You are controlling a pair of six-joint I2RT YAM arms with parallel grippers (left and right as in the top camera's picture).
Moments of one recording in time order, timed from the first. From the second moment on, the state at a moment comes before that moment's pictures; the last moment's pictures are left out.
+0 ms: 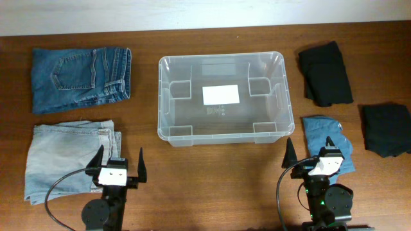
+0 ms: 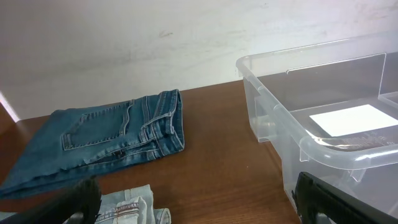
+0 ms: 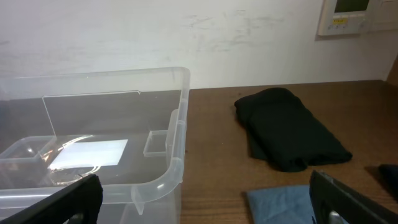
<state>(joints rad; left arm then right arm) 0.04 0.01 0.02 -0.09 0.09 0.16 0.03 0.01 0.01 -0.07 0.04 0.06</state>
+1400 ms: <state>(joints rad) 0.04 0.01 0.02 -0.09 0.09 0.16 0.03 0.01 0.01 -0.05 0.04 0.06</state>
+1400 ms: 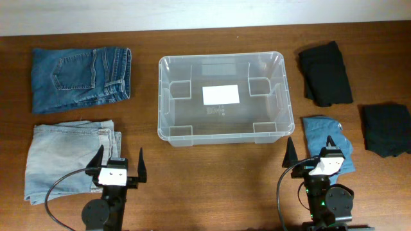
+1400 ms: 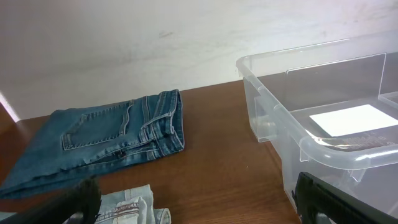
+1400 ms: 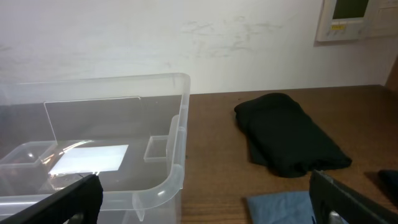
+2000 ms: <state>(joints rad) 0.04 0.01 0.02 -0.09 0.09 0.16 0.03 0.01 0.02 0.32 -0.13 0.06</state>
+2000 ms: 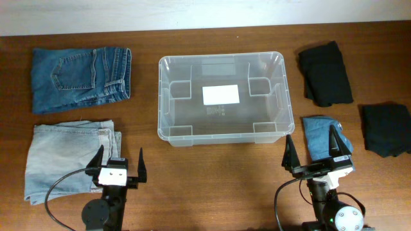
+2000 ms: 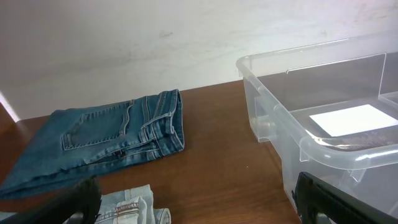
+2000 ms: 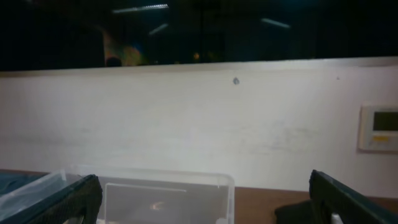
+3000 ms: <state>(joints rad) 0.04 0.01 0.02 -0.08 0.09 0.16 -0.41 1.64 1.89 -1.03 -0.27 -0.12</state>
